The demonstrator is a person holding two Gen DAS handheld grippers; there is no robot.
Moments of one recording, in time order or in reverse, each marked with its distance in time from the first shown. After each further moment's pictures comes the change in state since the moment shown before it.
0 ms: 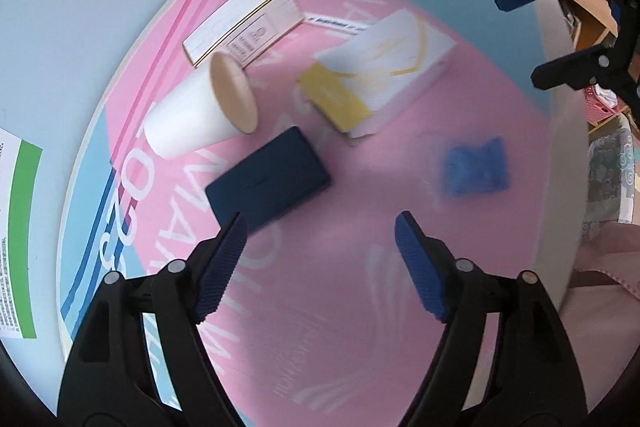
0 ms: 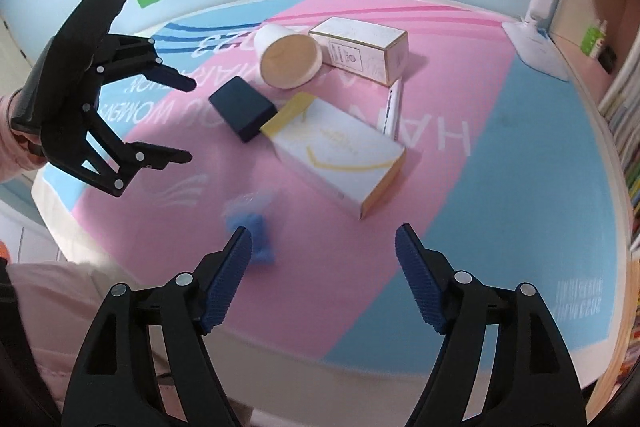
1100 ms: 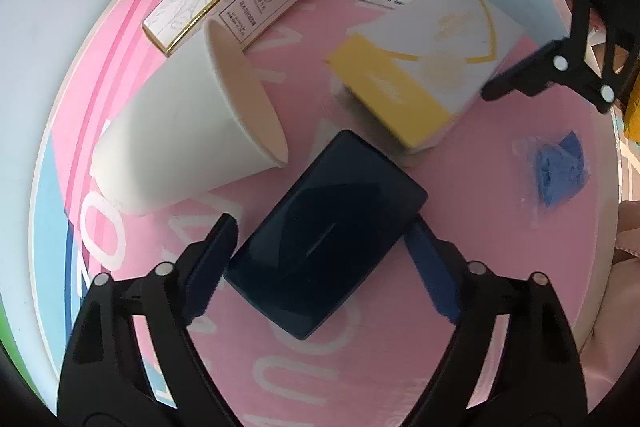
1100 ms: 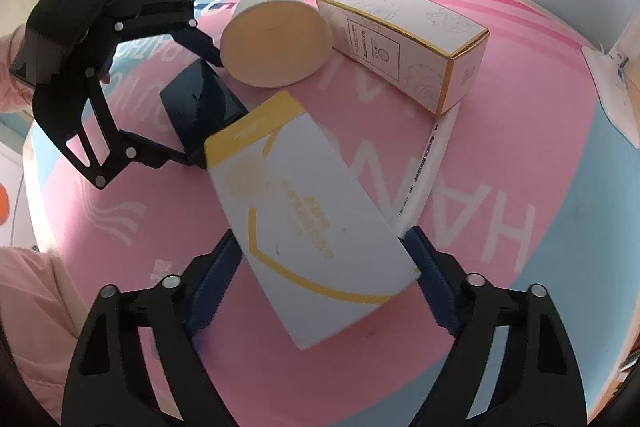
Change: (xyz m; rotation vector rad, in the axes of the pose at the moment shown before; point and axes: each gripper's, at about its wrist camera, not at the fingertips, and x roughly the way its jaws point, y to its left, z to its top) left arm 0.066 0.064 0.009 0.118 0.021 -0.143; right arm 0.098 -0.014 0.064 -0.167 0.137 0.062
